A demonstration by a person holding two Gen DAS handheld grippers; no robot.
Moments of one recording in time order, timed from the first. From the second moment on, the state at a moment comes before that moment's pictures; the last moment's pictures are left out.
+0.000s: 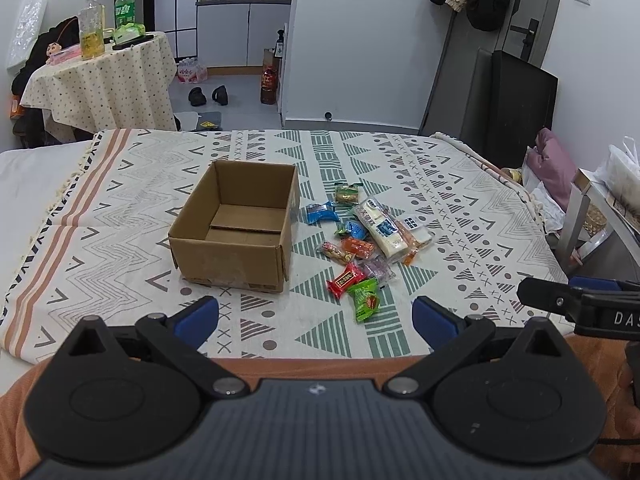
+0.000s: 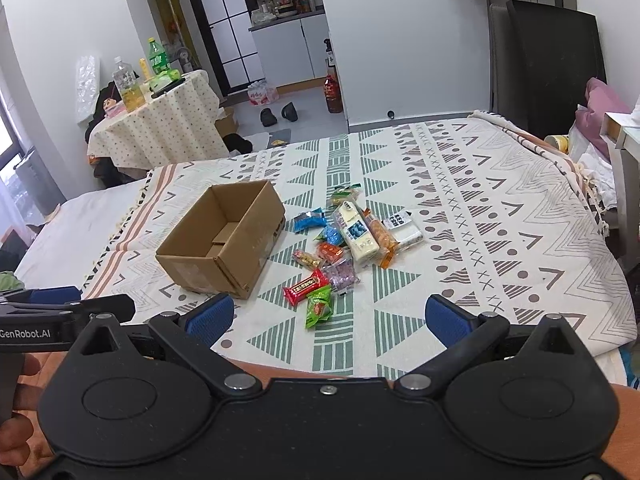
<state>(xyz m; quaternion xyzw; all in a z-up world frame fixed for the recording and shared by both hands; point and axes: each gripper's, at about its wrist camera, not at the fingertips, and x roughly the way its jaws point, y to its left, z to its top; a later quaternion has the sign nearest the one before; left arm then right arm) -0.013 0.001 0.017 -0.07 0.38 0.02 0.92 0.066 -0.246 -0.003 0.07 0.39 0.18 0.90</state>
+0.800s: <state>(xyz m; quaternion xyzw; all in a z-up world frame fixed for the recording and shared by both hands) -0.014 -0.005 0.021 -0.06 0.38 0.02 0.92 0.060 -0.242 -0.001 0.05 0.38 0.19 0.90</state>
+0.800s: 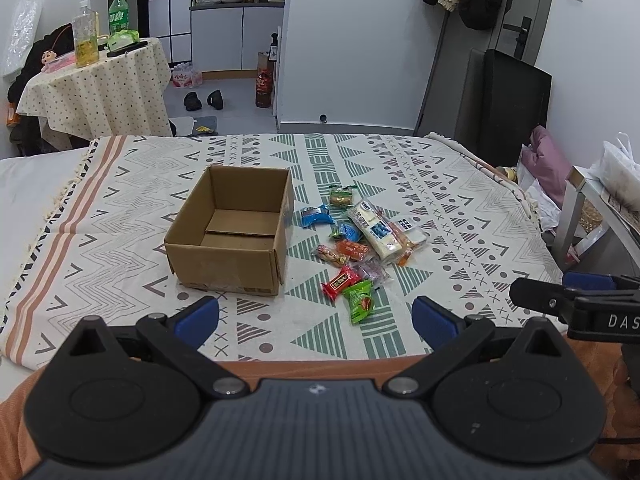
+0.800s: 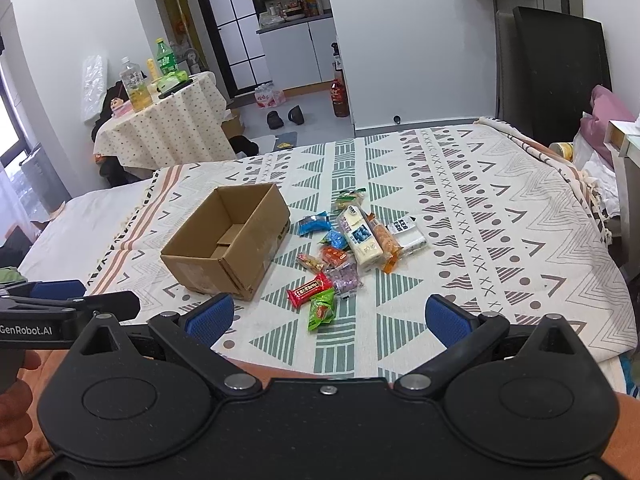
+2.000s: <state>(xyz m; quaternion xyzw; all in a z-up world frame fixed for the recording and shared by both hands) 0.038 -0.022 -0.008 -0.04 0.42 0.01 0.90 0.109 -0.259 -0.030 0.07 0.41 0.17 0.89</state>
